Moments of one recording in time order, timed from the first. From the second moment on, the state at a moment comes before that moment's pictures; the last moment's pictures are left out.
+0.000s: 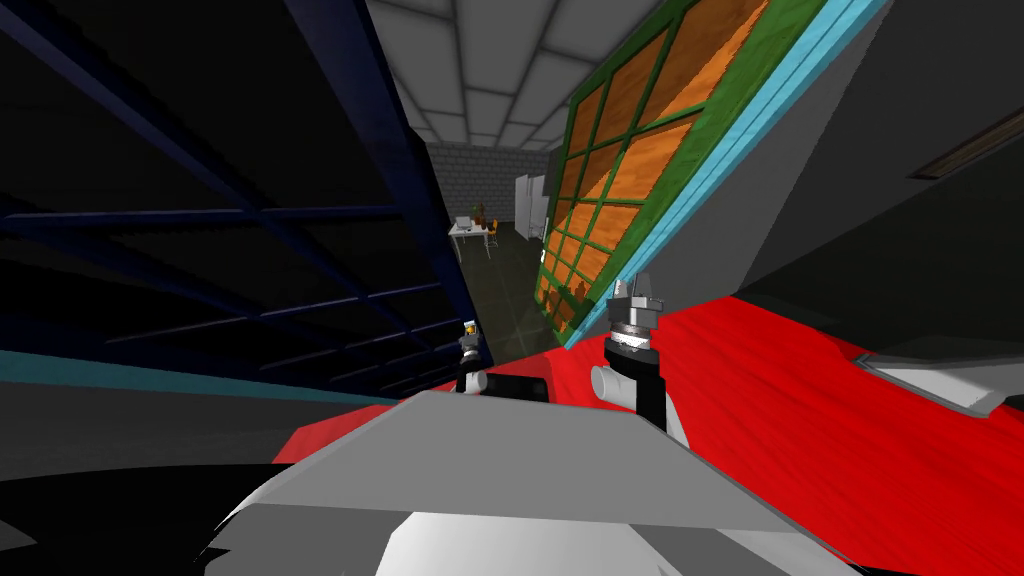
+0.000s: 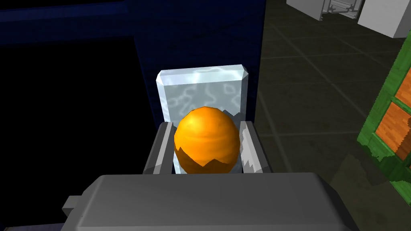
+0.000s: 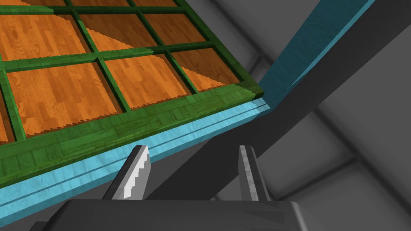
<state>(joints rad) 0.07 0.02 -0.22 -0.86 0.72 -0.91 1.05</state>
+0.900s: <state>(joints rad) 0.04 0.03 -0.10 -0.84 0.69 -0.90 1.06</state>
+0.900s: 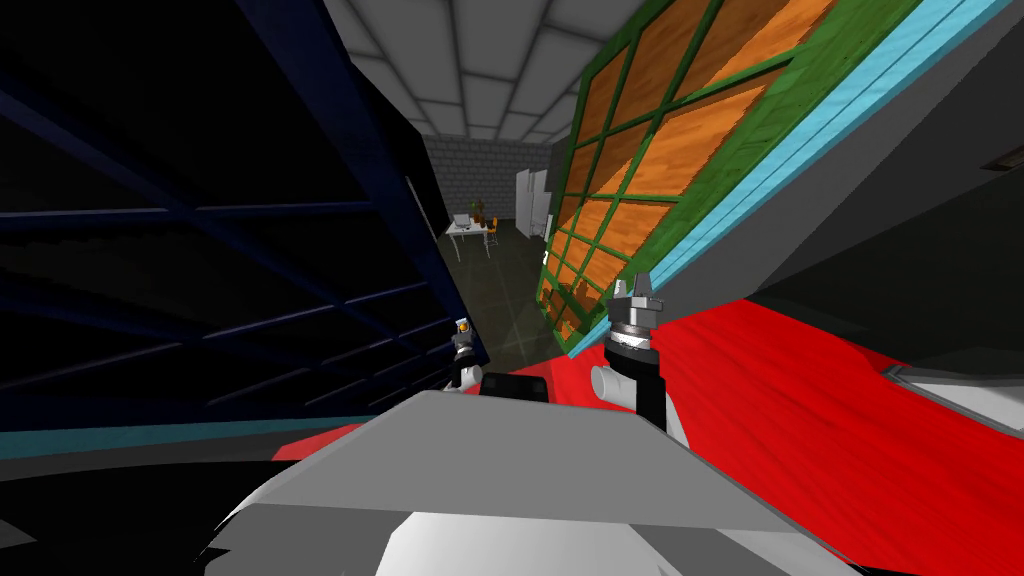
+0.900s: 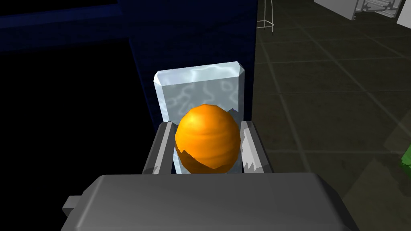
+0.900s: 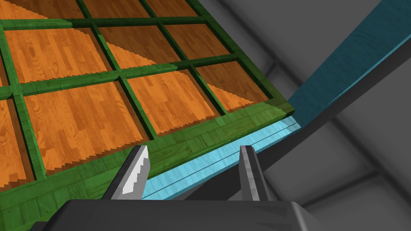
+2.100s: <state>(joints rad) 0.01 0.02 0.02 -0.80 0.67 -0.91 1.08</state>
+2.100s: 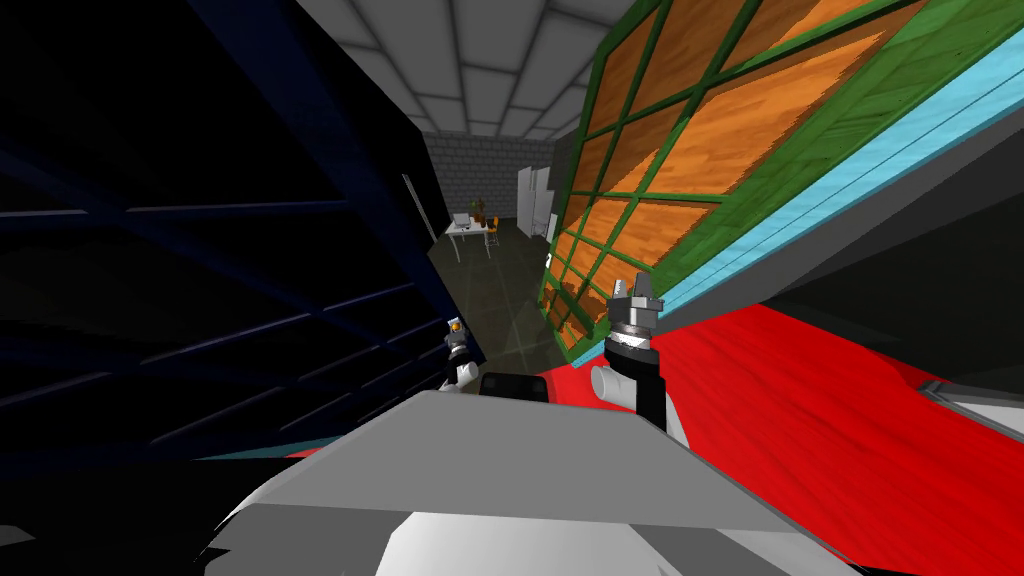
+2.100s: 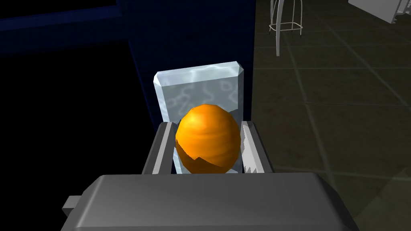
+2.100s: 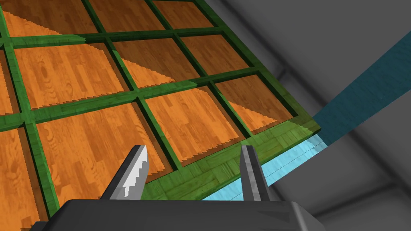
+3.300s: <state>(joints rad) 0.00 0.01 0.14 -0.79 0.65 -0.91 1.09</state>
